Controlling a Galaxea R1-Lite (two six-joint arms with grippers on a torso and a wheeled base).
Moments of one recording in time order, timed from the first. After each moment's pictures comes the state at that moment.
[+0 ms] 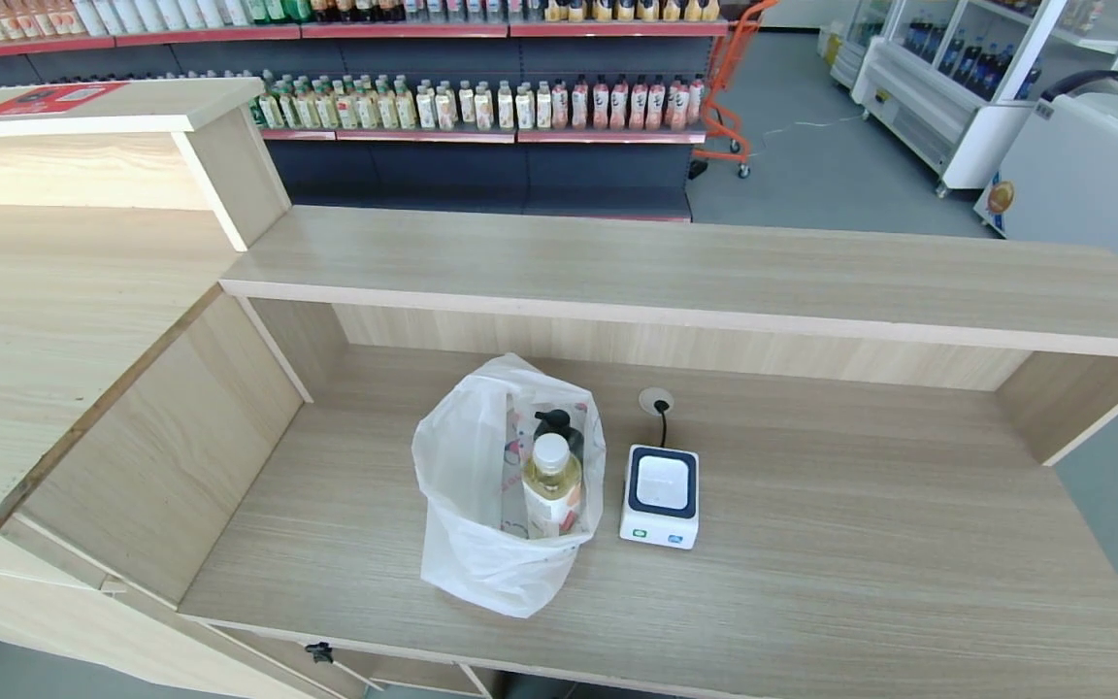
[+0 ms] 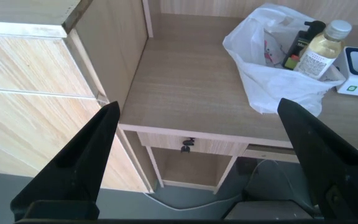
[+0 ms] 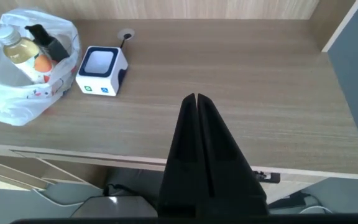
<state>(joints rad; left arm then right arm) 0.00 0.00 0.00 0.00 0.00 0.01 0.00 0.00 0.00 -0.02 0.00 0.01</state>
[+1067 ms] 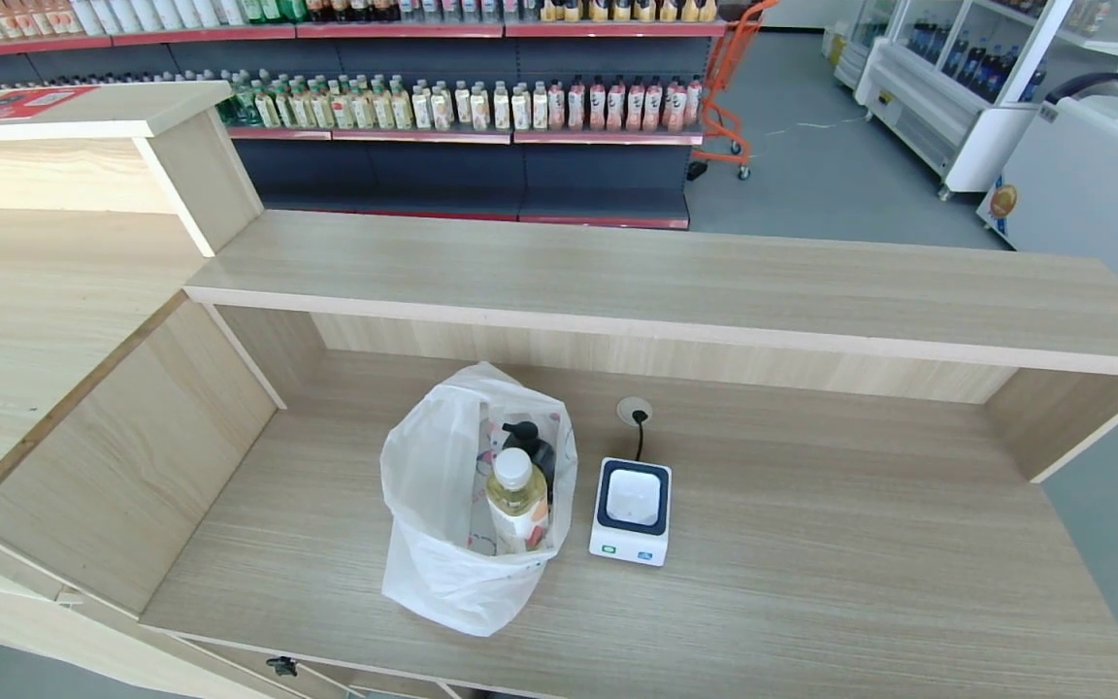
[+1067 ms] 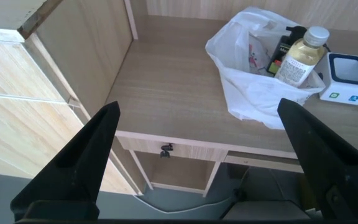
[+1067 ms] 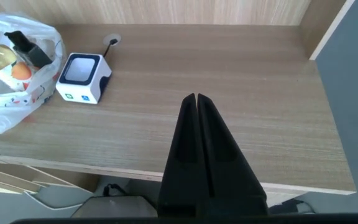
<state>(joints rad) 0.00 0.00 0.00 0.00 0.00 0.01 0.00 0.00 0.00 -0.02 0.00 0.01</state>
